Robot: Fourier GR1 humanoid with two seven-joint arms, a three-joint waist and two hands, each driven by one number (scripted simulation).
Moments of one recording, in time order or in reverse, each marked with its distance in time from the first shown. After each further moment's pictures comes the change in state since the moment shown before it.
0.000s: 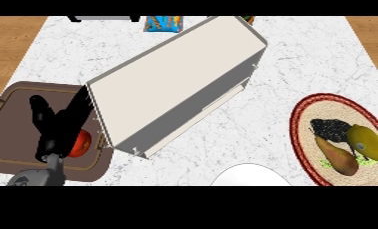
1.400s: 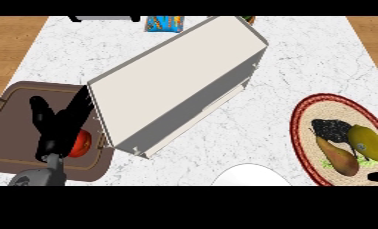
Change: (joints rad) left arm -0.002 -0.040 0.053 0.009 -0.051 -0.052 -0.003; right arm 0.017 0.223 -0.008 -0.085 0.267 -0.262 0.177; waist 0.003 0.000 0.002
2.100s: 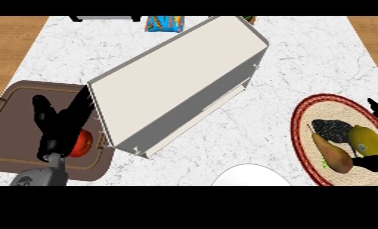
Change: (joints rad) left arm -0.003 -0.022 0.017 -0.005 -0.029 -0.013 0.017; right arm -0.150 0.085 -0.026 0.207 0.090 -0.052 -0.120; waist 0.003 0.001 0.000
